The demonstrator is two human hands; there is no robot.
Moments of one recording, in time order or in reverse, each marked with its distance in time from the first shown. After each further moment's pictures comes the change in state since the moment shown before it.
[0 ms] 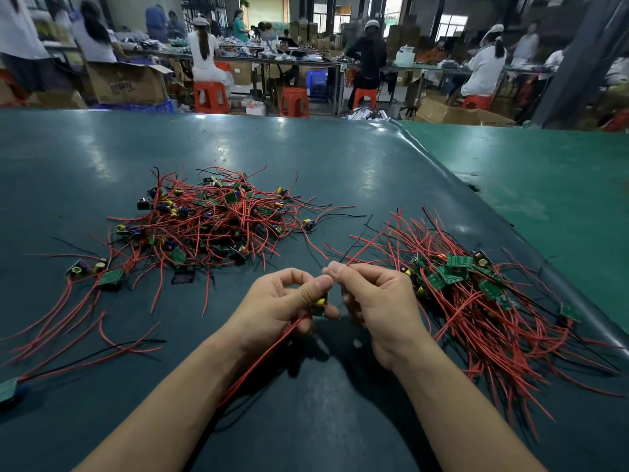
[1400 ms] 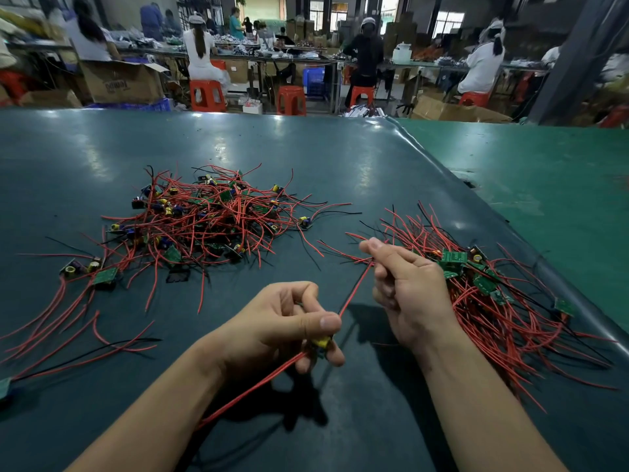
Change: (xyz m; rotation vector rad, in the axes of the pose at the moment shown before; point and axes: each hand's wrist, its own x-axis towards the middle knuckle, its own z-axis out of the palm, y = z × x) left_hand -0.028 0.010 0.006 -0.115 -0.320 -0.057; right_hand 0.012 -0.018 -0.026 0.264 0.132 0.071
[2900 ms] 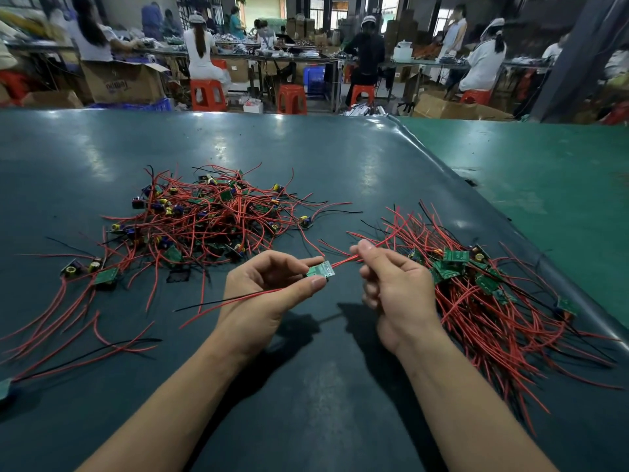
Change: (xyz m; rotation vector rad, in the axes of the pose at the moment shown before) left_hand 0.023 -0.009 -0.008 0.127 0.510 0.437; right_hand -0.005 0.012 0.013 -0.036 0.061 -0.017
